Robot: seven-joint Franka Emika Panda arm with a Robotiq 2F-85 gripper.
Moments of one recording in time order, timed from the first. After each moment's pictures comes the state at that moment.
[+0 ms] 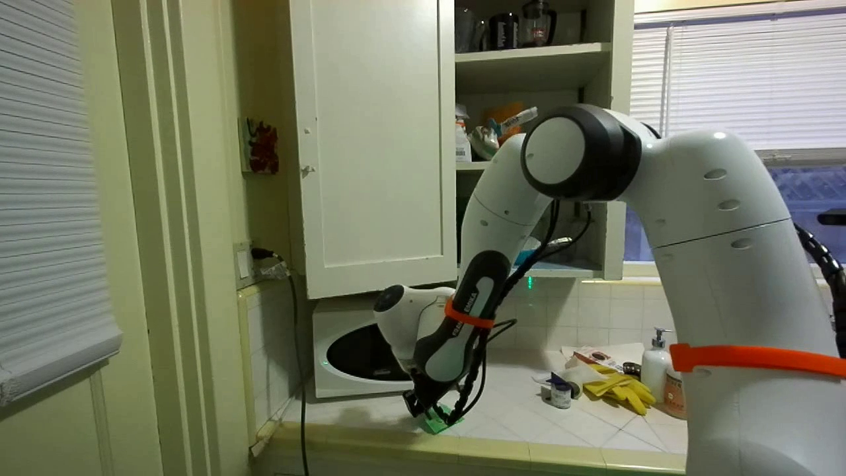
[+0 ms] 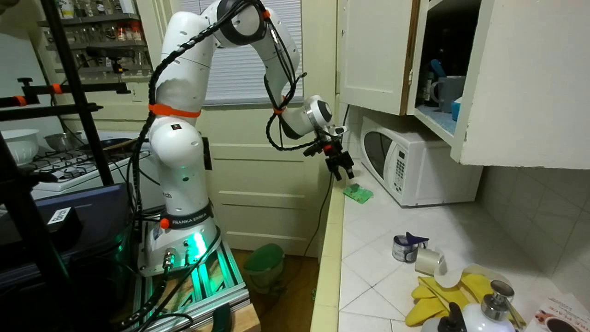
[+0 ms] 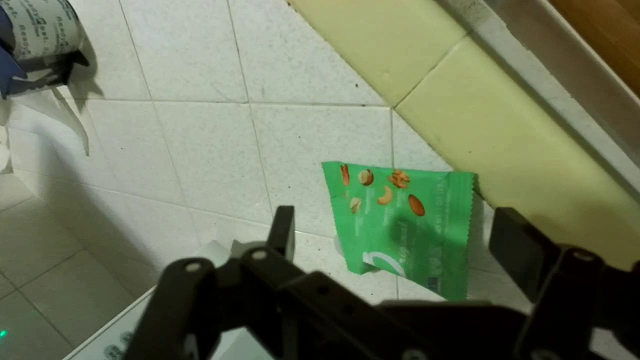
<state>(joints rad) 0.09 0.32 0.04 -2.20 -0.92 2.45 0.88</state>
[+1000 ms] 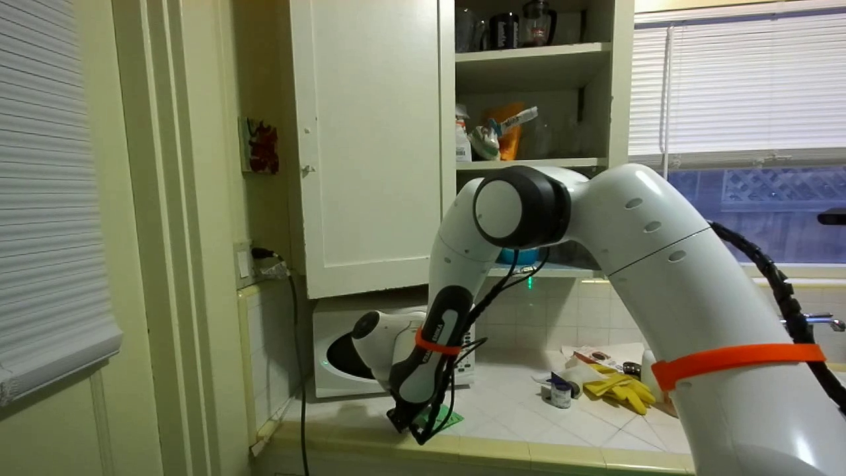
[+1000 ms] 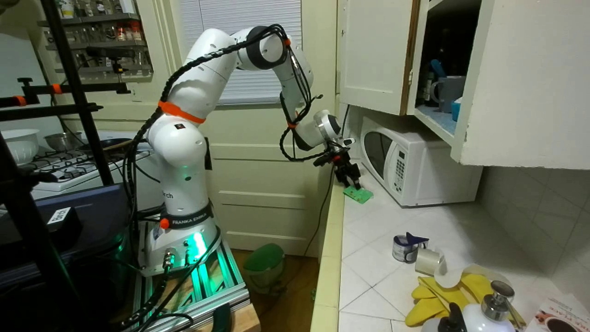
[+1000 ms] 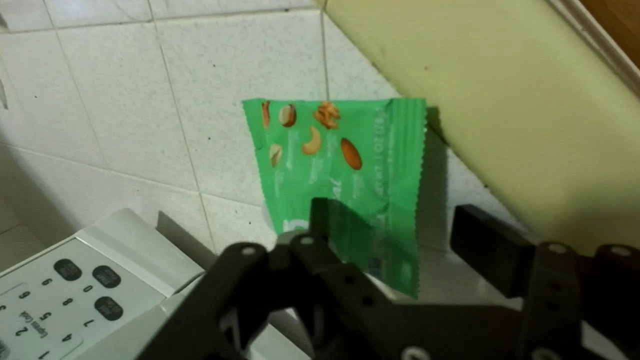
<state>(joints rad) 0.17 0.59 -0.01 -1.95 -0.92 2.43 0.87</state>
